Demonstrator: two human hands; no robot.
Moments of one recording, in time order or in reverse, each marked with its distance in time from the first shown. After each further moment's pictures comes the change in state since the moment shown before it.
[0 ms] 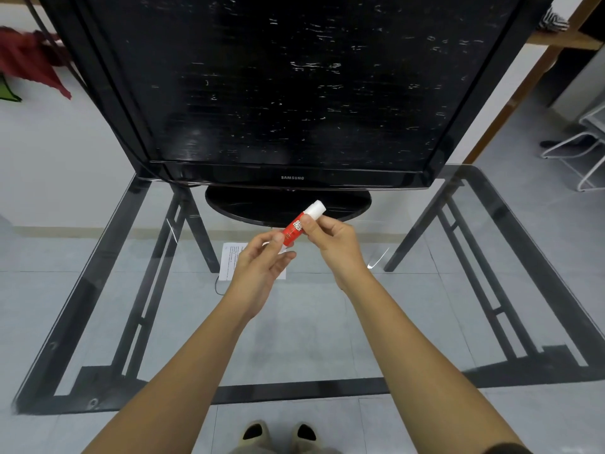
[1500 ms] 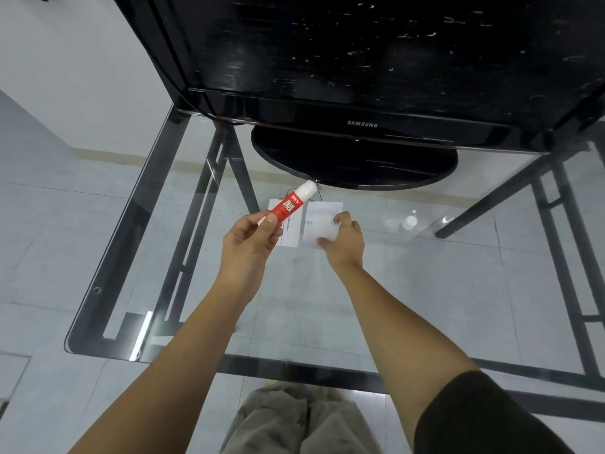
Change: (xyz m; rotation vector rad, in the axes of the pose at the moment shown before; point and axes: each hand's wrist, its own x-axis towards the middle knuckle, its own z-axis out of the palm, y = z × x) left_hand 0.023 -0.005 -0.091 0.090 0.424 -0.035; right_hand 0.079 0.166 0.069 -0.727 0.083 0.231
